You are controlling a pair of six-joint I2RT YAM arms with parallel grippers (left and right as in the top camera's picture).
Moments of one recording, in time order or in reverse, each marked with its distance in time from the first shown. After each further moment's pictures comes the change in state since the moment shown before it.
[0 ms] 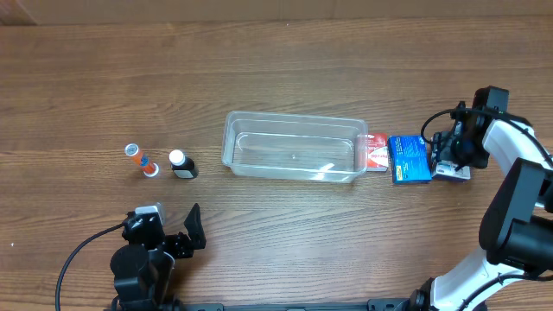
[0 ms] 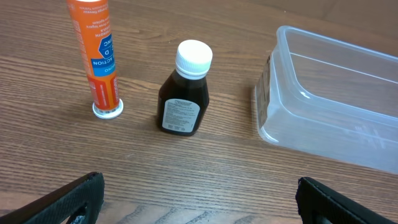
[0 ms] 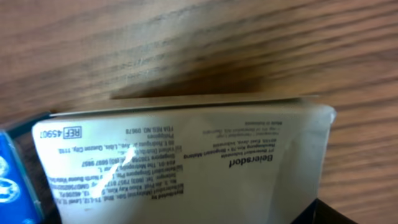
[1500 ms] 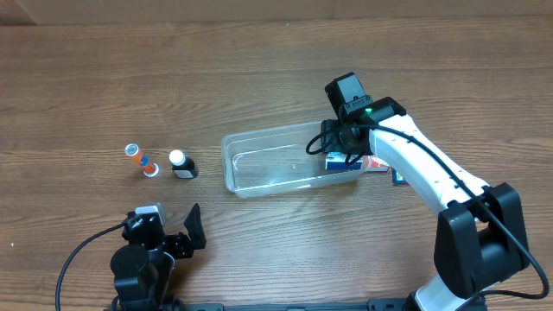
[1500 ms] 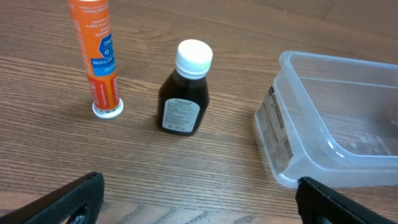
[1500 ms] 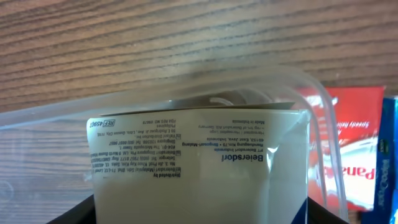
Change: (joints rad) left arm 0.000 0.000 -0.001 0.000 0.000 0.000; right arm 0.733 -0.110 0.117 -0.134 0.064 0.563
